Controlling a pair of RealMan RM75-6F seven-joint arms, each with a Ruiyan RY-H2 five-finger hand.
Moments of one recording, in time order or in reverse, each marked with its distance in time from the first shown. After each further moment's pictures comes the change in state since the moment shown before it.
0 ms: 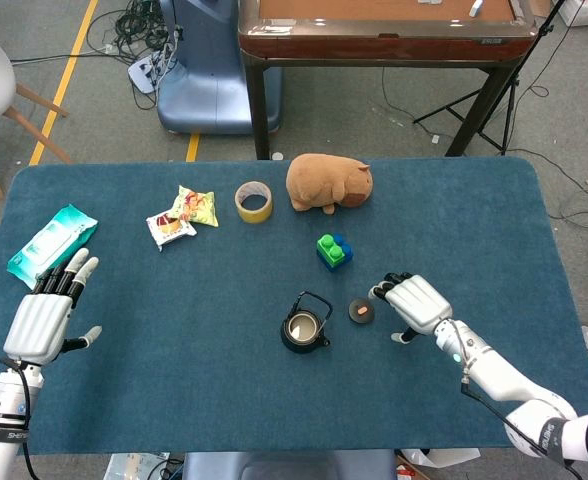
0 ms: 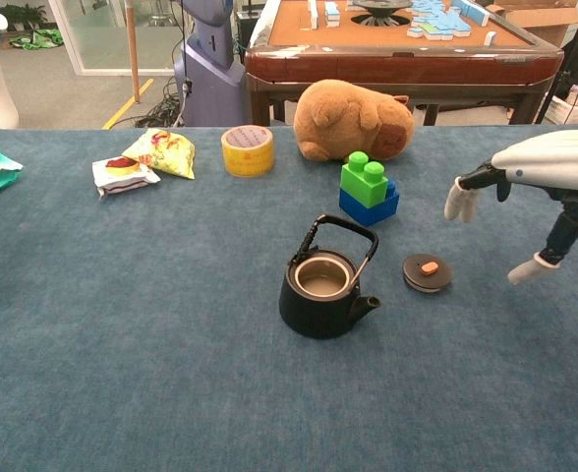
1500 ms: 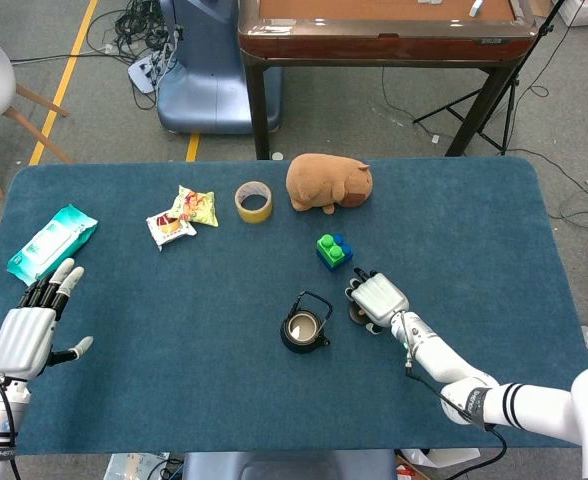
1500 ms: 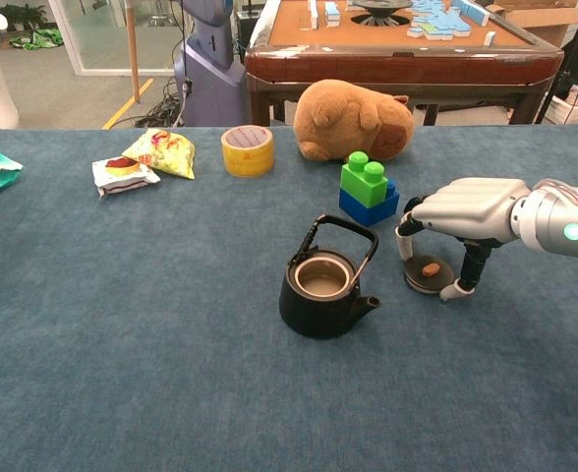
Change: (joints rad) left arm 0.133 0.003 -0.065 0.020 0.099 -0.013 -0.096; right arm 0.210 -0.274 -0.086 0.212 0.355 -0.020 -0.345
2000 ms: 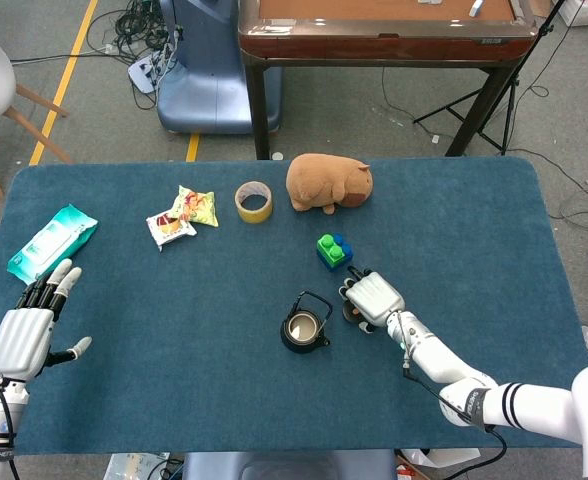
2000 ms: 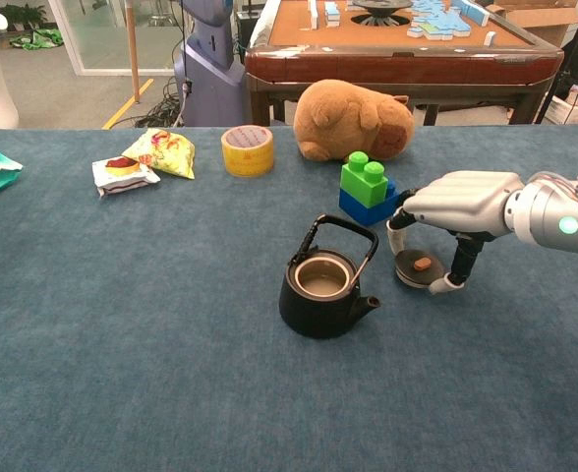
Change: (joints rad) left arm 0.017 -0.001 -0.016 0.006 0.006 -0.008 -0.004; right arm 0.013 0.022 0.002 -0.049 -0.032 0.032 0.042
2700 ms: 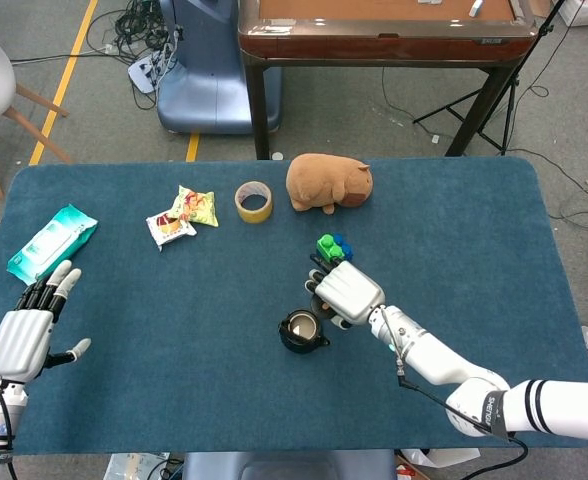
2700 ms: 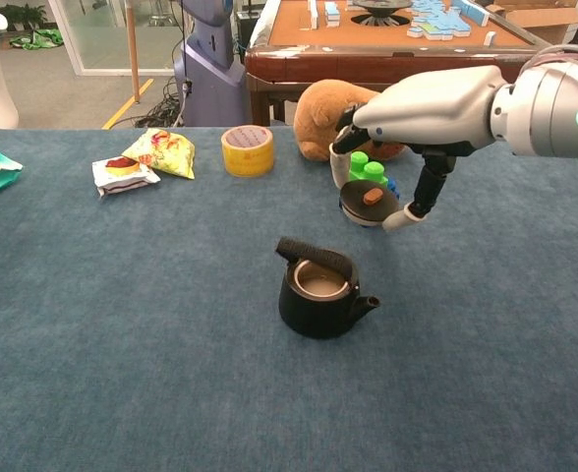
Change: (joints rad) left arm 0.017 0.009 -0.009 -0.011 0.012 -0.008 0.007; right arm 0.092 0.212 0.070 -0.331 -0.029 0.045 -0.067
